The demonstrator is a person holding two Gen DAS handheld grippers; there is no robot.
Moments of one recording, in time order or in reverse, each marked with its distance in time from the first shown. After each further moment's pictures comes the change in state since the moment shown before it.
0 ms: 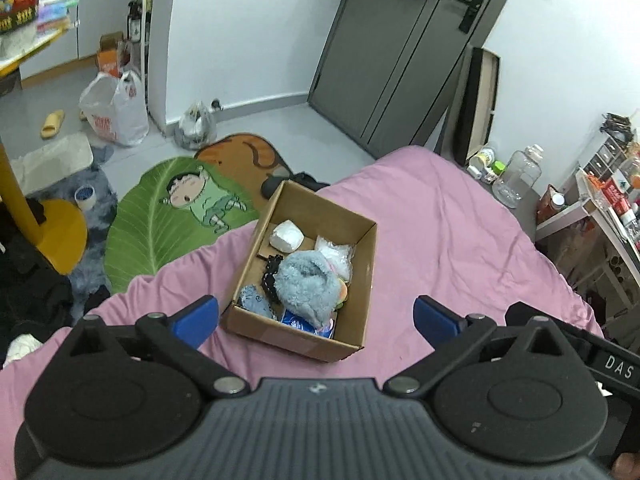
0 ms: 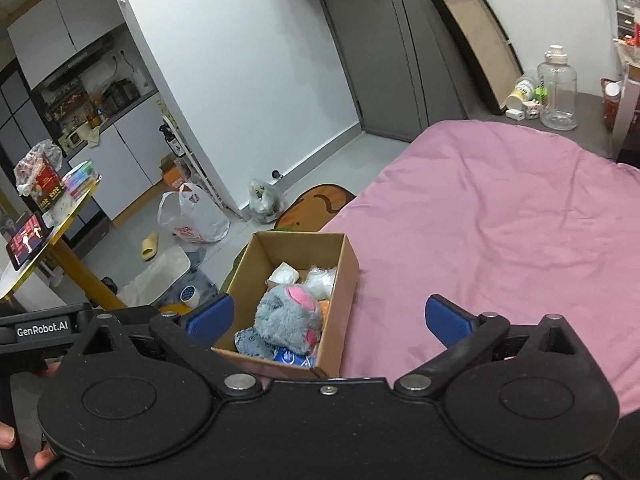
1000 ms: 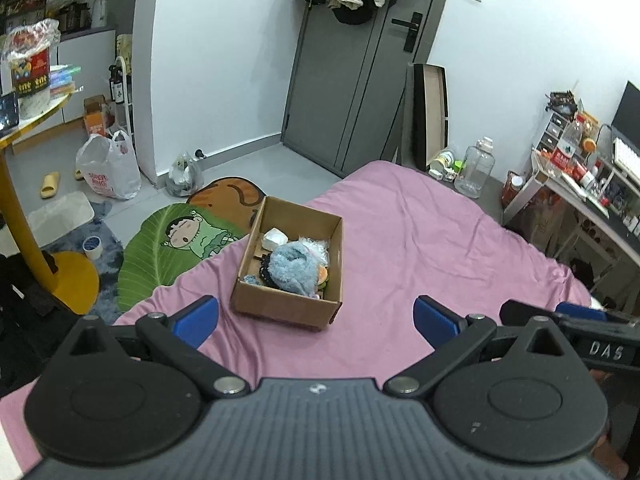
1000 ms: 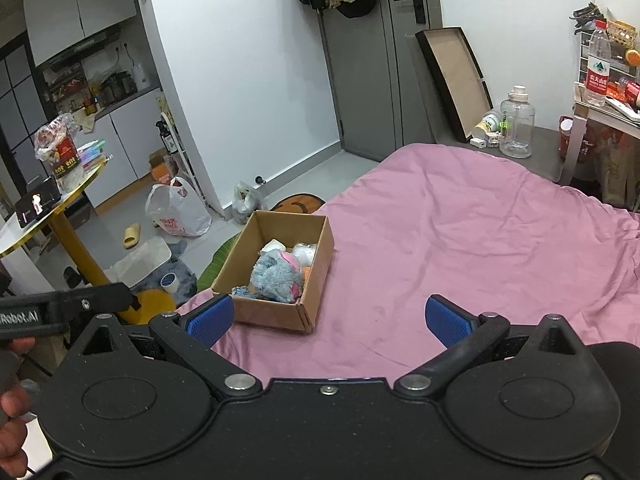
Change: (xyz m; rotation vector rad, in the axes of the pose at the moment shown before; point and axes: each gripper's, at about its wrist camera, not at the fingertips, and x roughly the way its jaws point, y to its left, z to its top) left arm -0.106 -0.017 -0.070 0.157 -0.123 -0.025; right arm -0.108 0.023 -0.060 -0.081 -0.062 -0.090
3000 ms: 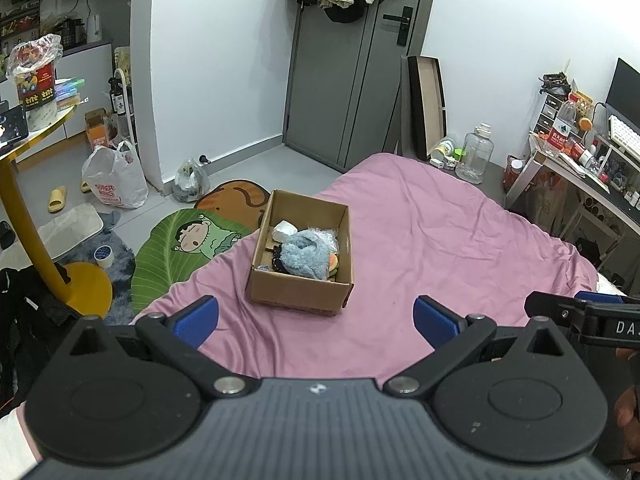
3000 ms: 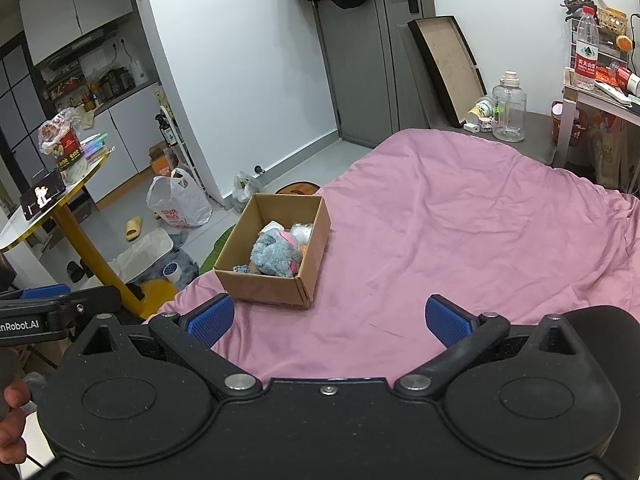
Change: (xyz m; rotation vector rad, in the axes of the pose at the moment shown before) left arm -0.018 0.004 -0.024 0.059 -0.005 0.022; right arm -0.018 -0.009 -0.017 0.016 0.036 0.003
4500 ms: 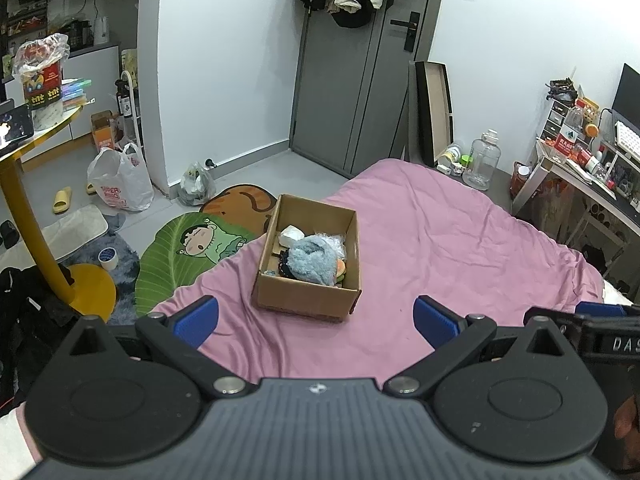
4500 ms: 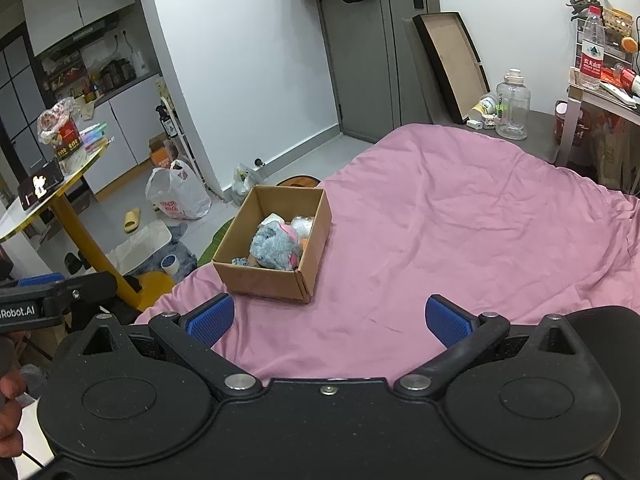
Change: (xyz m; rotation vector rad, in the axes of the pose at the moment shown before) left arm 0.005 0.008 0.001 -0.016 -0.017 0.011; right arm 0.011 0.005 -0.005 -0.029 0.022 -0.002
